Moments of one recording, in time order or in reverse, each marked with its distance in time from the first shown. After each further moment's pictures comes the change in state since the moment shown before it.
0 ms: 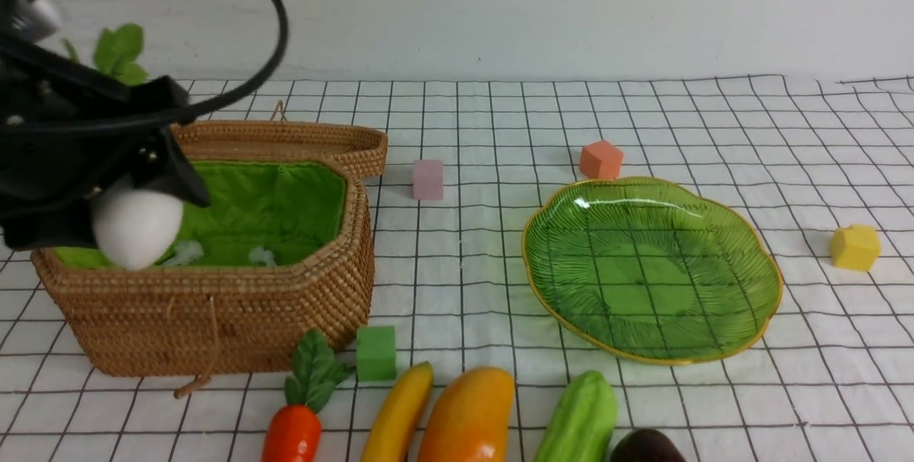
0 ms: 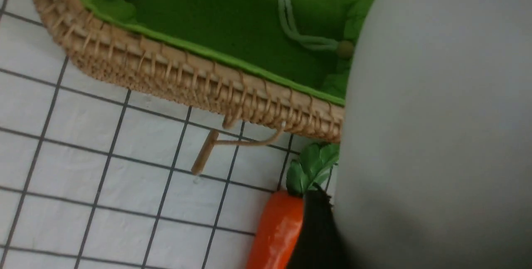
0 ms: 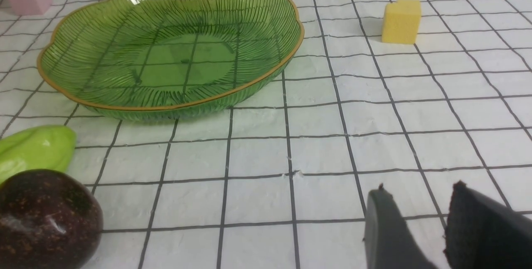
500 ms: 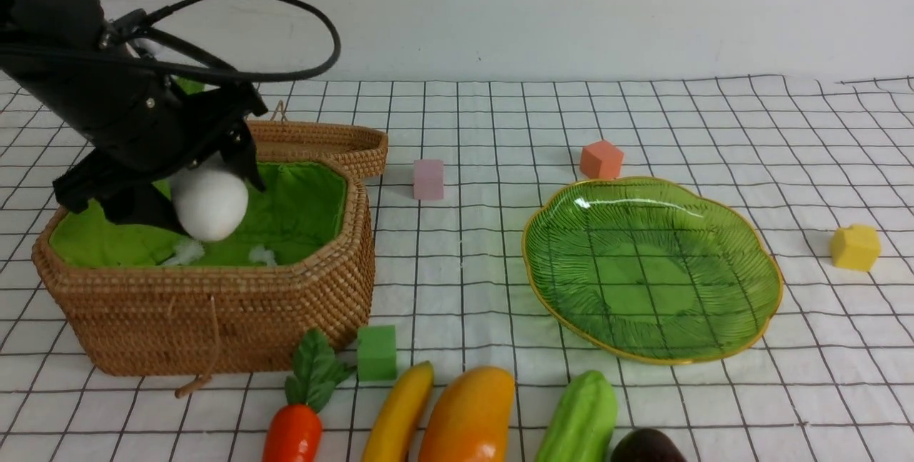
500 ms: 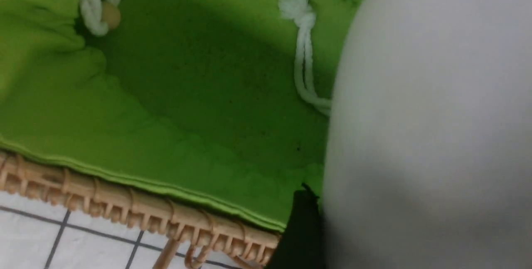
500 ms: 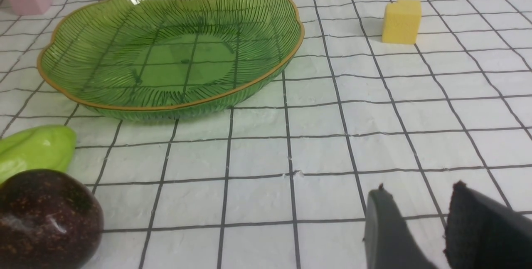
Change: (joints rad) right arm 0.000 0.000 0.000 0.000 0.000 0.000; left arm 0.000 0.282 -0.180 0.020 -0.040 -0.083
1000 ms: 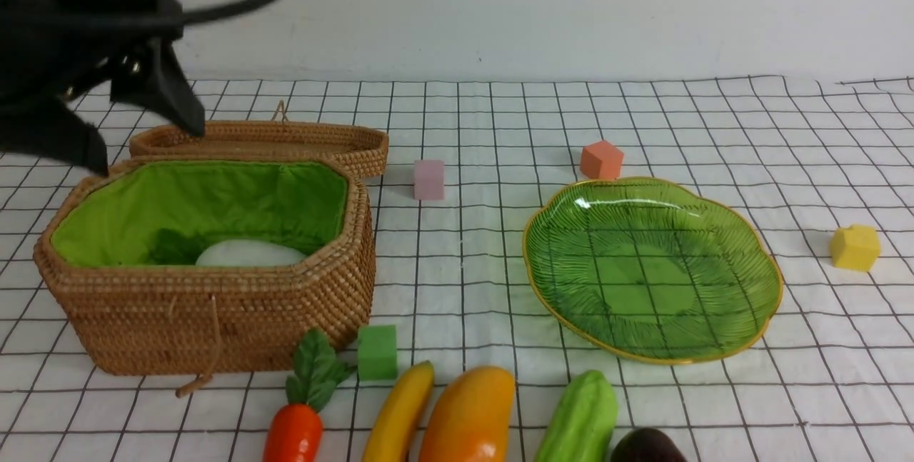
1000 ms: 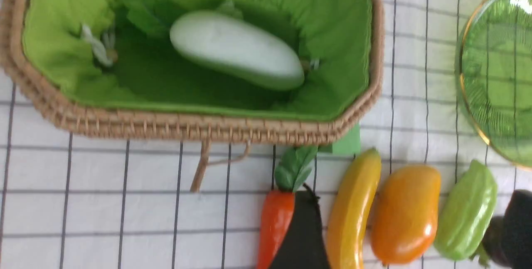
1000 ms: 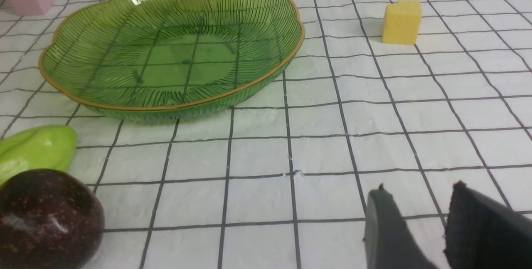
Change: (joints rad) right arm 0.000 0.000 0.000 0.000 0.000 0.000; left arm 0.000 -0.326 0.028 -0.055 0.238 0.292
